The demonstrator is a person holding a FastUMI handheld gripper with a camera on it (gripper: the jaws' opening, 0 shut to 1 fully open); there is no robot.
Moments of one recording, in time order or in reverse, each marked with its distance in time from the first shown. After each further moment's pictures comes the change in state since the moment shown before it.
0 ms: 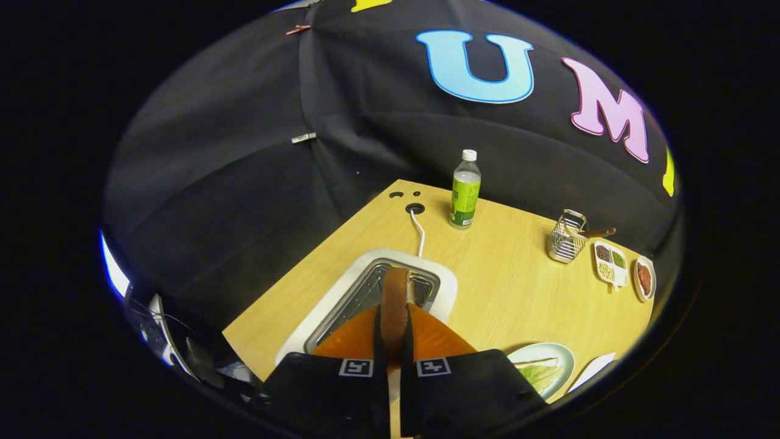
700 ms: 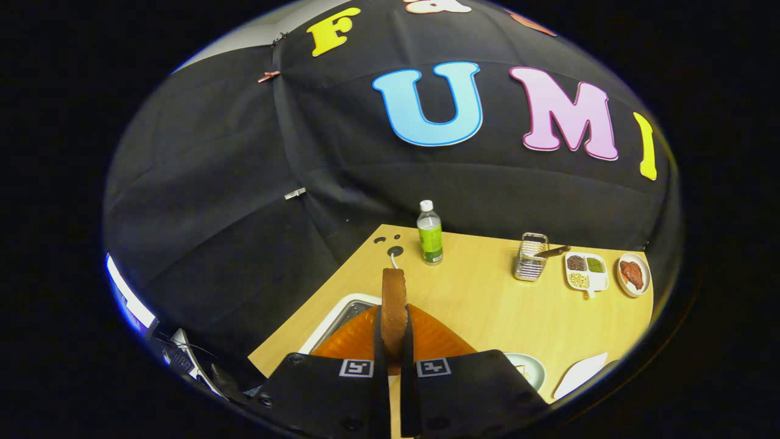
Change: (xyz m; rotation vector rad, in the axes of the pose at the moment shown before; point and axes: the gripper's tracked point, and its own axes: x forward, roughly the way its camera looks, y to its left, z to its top) arm -0.094 -0.086 0.058 0.115 -0.163 -0.045
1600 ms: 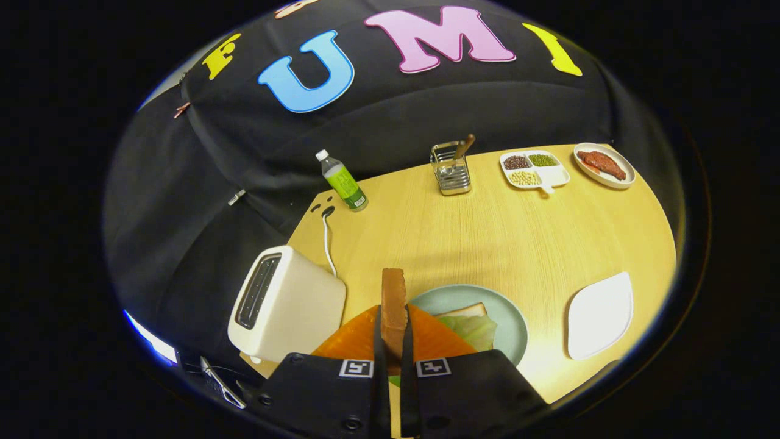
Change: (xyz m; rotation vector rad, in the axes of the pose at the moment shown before) arm -0.005 -0.133 -0.149 0.328 0.181 -0.079
